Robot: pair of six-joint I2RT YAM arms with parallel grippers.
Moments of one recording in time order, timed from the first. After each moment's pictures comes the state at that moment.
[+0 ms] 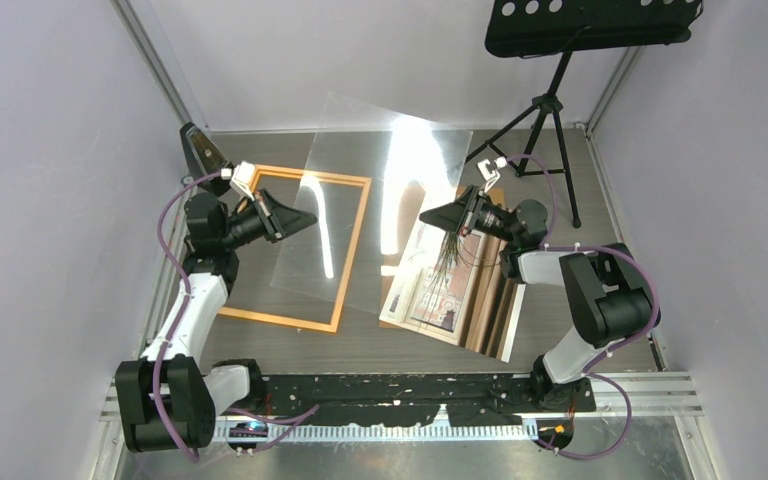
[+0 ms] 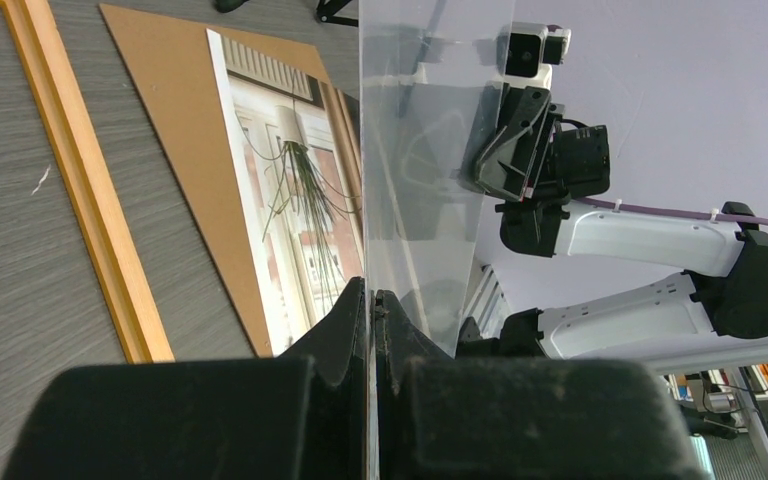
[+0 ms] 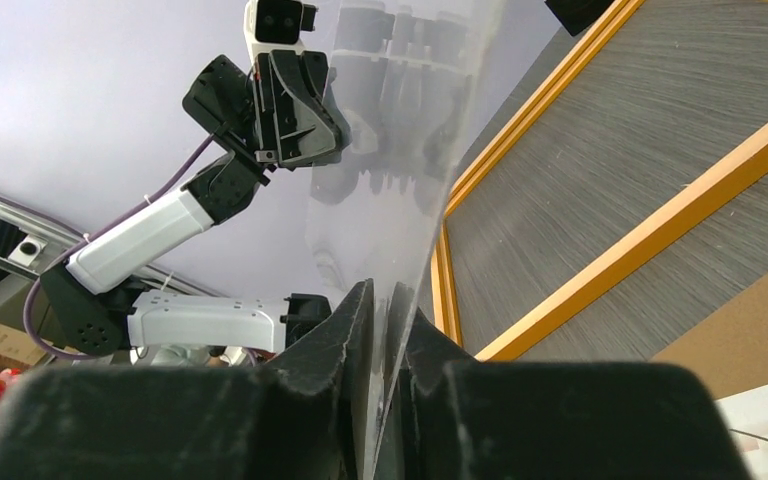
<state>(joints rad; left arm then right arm) 0.07 1.11 0.67 0.27 1.00 -0.78 0.25 1.63 0.61 1.32 -0.94 1.20</state>
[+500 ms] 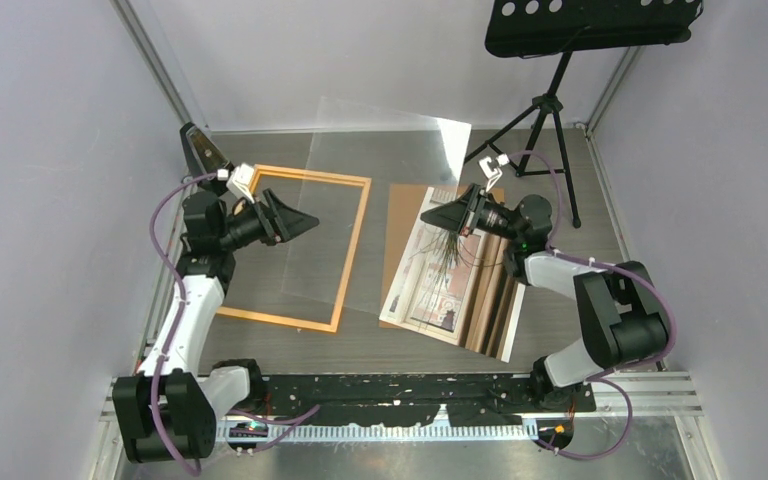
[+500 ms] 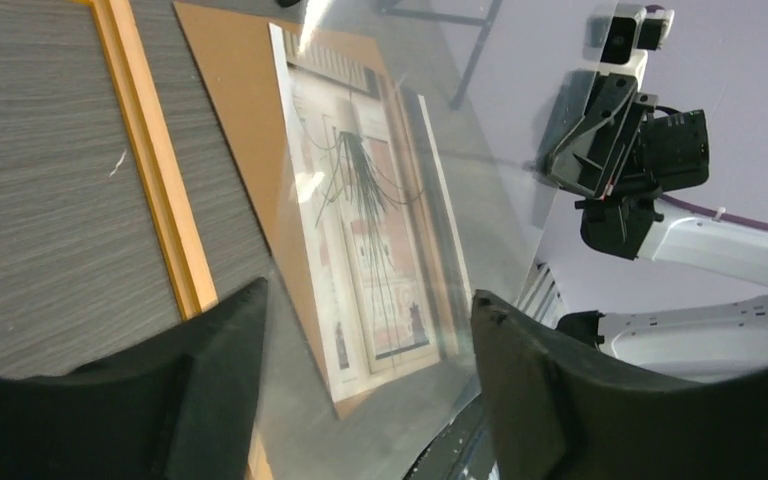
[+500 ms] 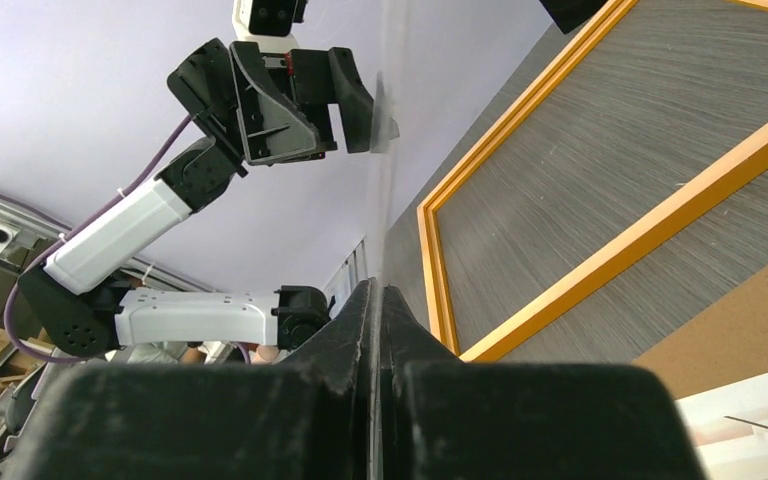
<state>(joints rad) 0.07 1.07 0.70 0.08 0.94 -0.62 0.25 1.52 0.61 1.15 -0.95 1.11</state>
